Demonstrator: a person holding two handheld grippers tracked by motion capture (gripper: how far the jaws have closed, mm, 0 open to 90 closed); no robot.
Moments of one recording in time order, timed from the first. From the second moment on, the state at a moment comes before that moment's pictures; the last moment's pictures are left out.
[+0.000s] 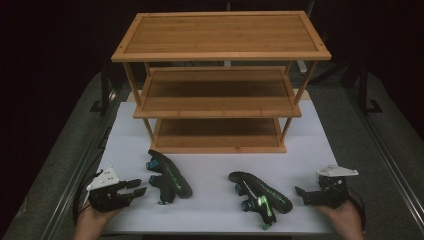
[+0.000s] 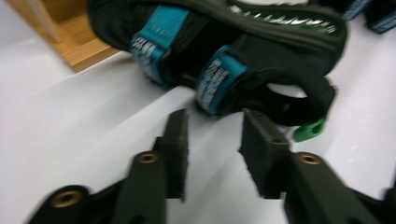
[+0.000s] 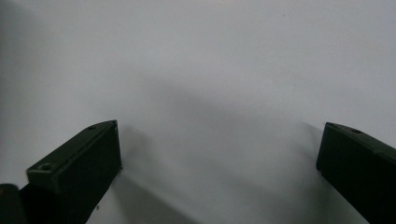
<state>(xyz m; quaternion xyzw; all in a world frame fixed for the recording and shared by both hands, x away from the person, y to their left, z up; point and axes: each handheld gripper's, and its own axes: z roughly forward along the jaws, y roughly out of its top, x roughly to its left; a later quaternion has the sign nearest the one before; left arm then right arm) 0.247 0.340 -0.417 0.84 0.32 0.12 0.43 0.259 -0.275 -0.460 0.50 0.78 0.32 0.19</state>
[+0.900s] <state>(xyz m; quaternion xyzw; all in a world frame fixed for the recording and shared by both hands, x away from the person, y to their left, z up) 0.288 0.311 -0.383 0.83 0.27 0.13 0.46 0.259 -0.275 -0.460 0.50 0.78 0.32 0.19</state>
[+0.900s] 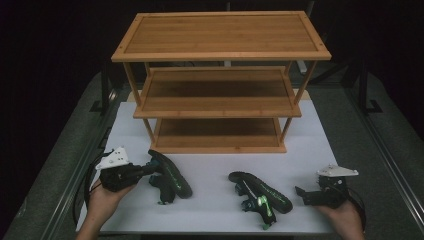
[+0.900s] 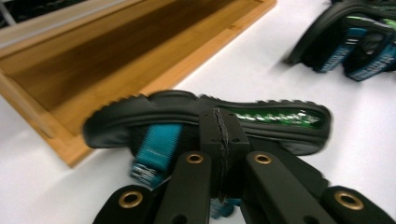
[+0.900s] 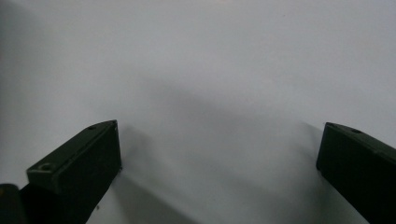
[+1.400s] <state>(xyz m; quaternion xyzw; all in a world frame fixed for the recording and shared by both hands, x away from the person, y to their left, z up) 0.326 0.303 -0.382 0.84 0.27 0.14 0.45 0.259 -0.275 -0.460 0.49 0.78 0.32 0.19</state>
